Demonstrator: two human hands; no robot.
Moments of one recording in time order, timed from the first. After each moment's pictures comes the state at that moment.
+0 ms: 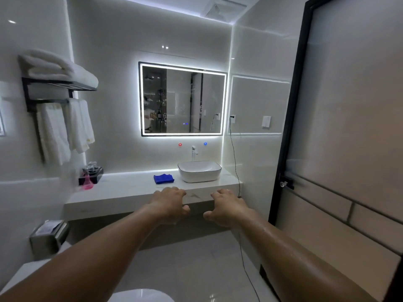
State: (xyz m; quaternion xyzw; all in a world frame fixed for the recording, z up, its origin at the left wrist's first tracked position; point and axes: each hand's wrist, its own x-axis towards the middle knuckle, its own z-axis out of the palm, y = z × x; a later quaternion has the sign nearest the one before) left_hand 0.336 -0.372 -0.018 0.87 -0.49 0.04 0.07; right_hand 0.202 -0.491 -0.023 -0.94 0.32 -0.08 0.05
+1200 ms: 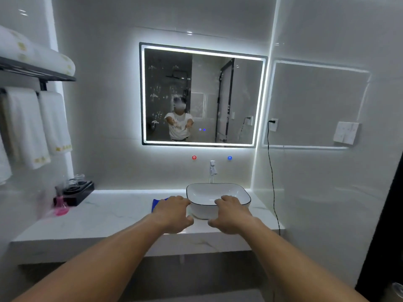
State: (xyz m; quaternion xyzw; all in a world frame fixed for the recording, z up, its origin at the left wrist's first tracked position) left_hand 0.685 -0.802 -0.068 0.90 -0.42 0.03 0.09; right_hand 0.572 -0.949 -0.060 -0.97 0.23 -0.04 0.05
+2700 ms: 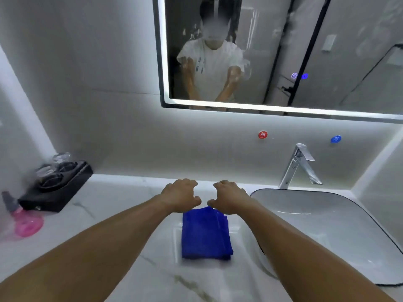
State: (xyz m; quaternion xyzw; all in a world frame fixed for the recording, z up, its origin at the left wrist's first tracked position) left_hand 1.326 -1.001 -0.208 0.93 -0.33 -0.12 0.09; right_hand 1.251 -1.150 -0.213 -0.98 0.17 0.09 0.09
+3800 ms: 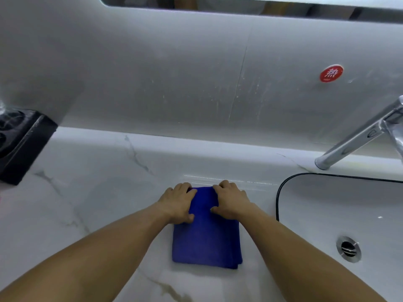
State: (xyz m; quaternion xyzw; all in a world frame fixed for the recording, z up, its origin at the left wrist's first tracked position) left_hand 1.433 -1.063 -0.425 0.87 -0.39 -0.28 -0.07; right_hand 1.359 -1.237 -0.420 -0.94 0.09 0.28 0.14
